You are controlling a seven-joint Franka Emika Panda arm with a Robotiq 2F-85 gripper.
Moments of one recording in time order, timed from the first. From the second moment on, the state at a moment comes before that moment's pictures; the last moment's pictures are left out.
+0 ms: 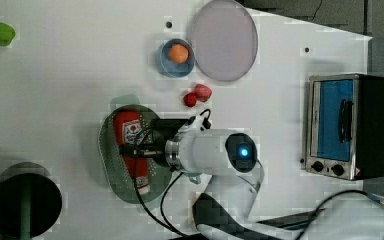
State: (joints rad) arm 0.09 0.58 0.62 -2.13 -0.24 1.09 0.05
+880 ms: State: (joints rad) arm -0.05 0.01 0.57 -2.09 0.01 0.67 0.05
